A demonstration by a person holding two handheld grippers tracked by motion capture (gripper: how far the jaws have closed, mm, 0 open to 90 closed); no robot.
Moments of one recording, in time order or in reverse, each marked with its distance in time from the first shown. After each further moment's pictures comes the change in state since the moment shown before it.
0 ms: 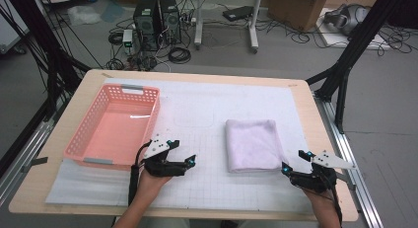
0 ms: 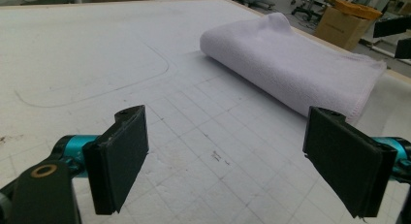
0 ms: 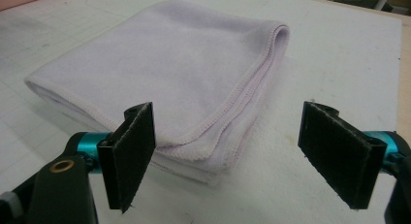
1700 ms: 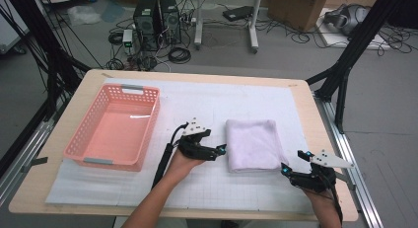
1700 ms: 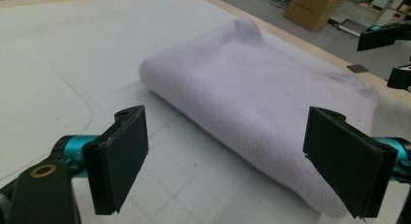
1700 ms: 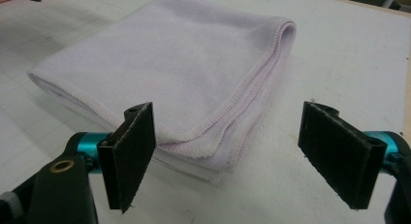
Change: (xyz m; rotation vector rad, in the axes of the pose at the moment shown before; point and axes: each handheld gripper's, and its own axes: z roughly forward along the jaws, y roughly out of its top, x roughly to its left) left arm -0.026 0.041 0.099 0.124 -0.141 0.009; right arm -0.001 0.001 0.002 0.019 0.015 -0.011
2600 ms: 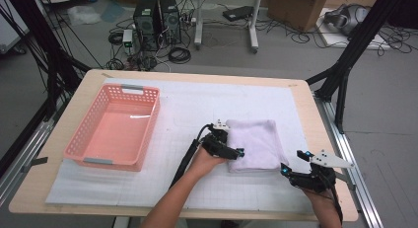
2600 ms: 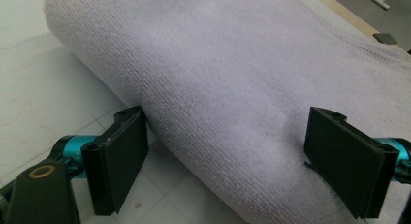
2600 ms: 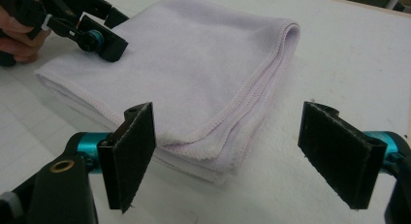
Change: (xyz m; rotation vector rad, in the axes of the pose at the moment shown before) left arm -0.010 0.000 0.065 0.207 -0.001 -0.121; right arm 0.001 0.001 0.000 -0.001 0.011 -0.004
